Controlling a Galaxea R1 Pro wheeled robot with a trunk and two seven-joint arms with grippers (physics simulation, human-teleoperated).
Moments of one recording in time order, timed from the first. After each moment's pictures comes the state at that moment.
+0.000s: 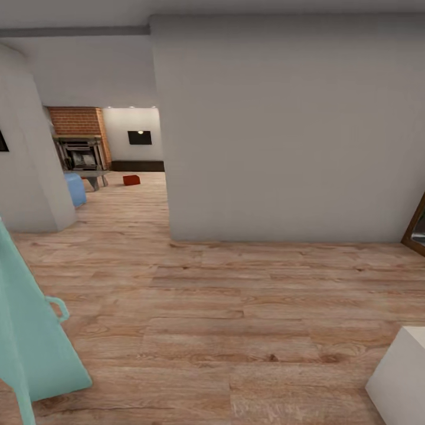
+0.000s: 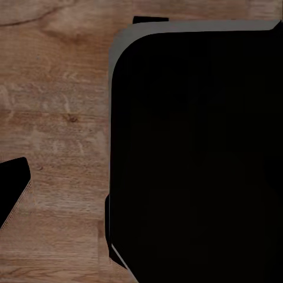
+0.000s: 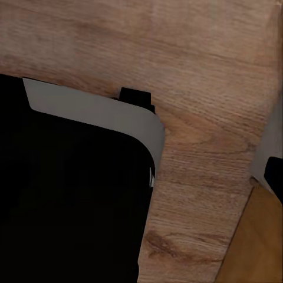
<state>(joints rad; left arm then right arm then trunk) 0.00 0.02 0.03 -0.07 0.02 -0.01 0.02 -0.15 -0.04 1.21 0.03 -1.01 -0.04 0.05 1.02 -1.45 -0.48</state>
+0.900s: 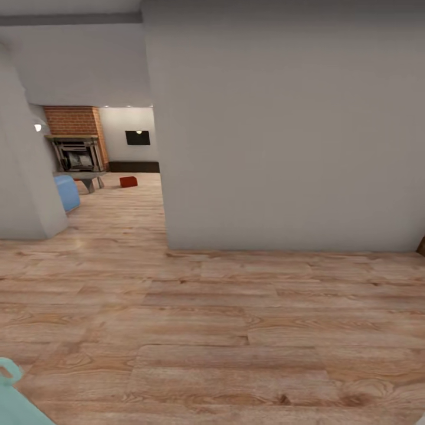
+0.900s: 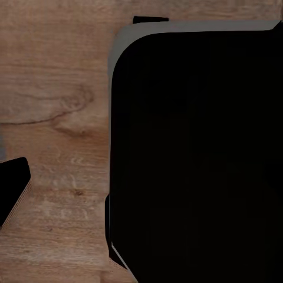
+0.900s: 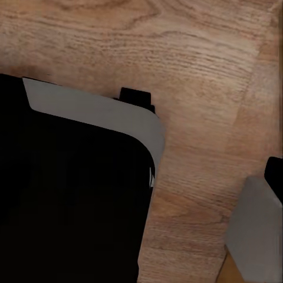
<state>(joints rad) 0.00 0.02 0.03 -0.07 0.02 -0.01 0.02 -0.15 -0.04 1.21 0.03 -1.01 -0.04 0.05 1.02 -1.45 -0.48</state>
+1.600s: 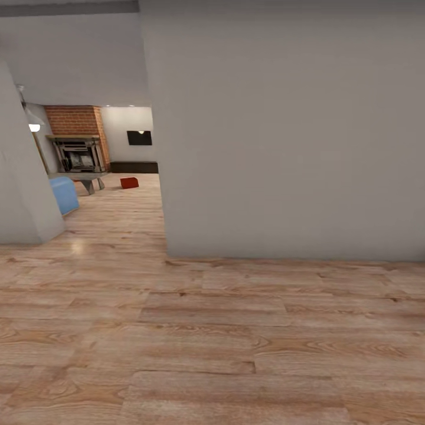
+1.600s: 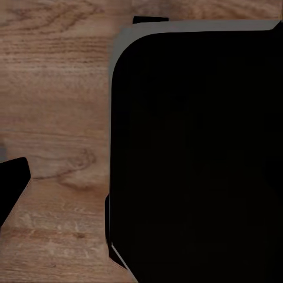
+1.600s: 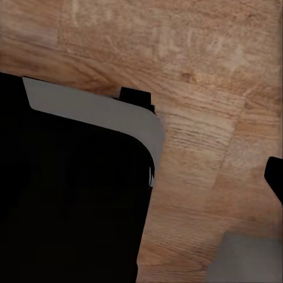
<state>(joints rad) 0.00 0.02 0.03 -0.07 0.02 -0.01 0.02 -0.15 -0.04 1.21 0.03 -1.00 -0.04 0.05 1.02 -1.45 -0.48</state>
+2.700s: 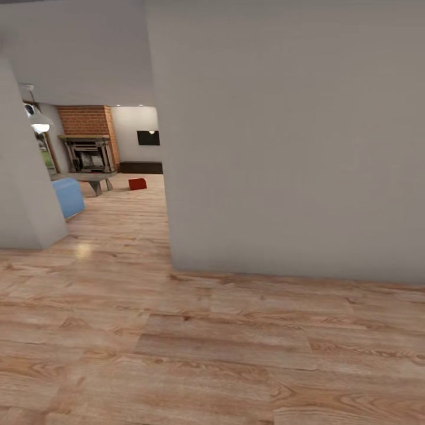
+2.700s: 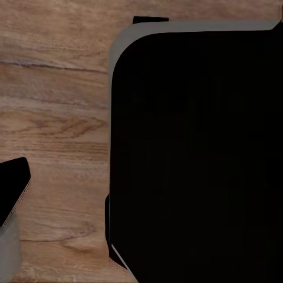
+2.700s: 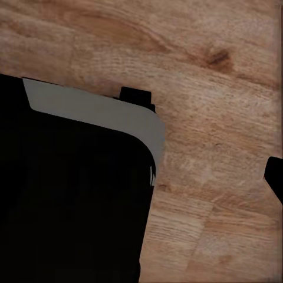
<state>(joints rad) 0.00 0.02 0.03 -0.07 0.02 -0.01 0.02 -0.15 -0.04 1.20 0.03 -1.01 -0.04 0.05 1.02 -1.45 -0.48</state>
